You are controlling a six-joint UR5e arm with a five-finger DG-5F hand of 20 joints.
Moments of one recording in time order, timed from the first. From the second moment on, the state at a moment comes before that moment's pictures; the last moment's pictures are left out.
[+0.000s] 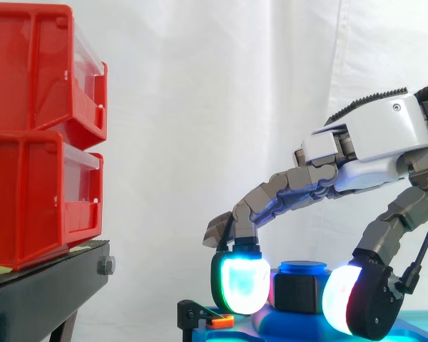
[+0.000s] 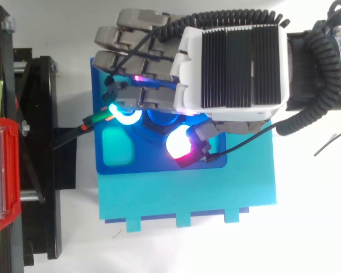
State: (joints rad) arm 0.06 -2.24 -1.08 -3.19 -1.56 -1.44
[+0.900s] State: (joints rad) arm 0.06 -2.24 -1.02 -3.19 -1.56 -1.26
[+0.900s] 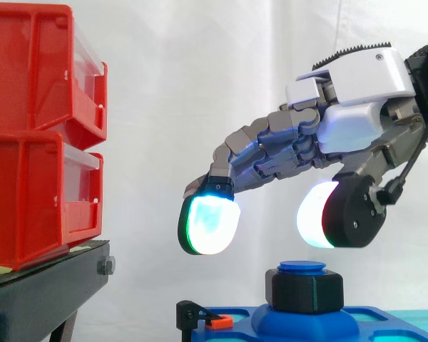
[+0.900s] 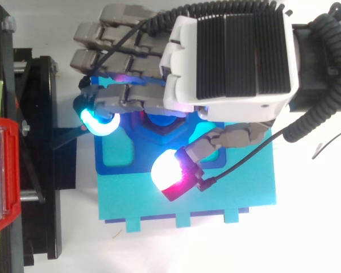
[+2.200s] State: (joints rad) arm 0.02 -1.88 -1.43 -3.24 -1.49 -0.73
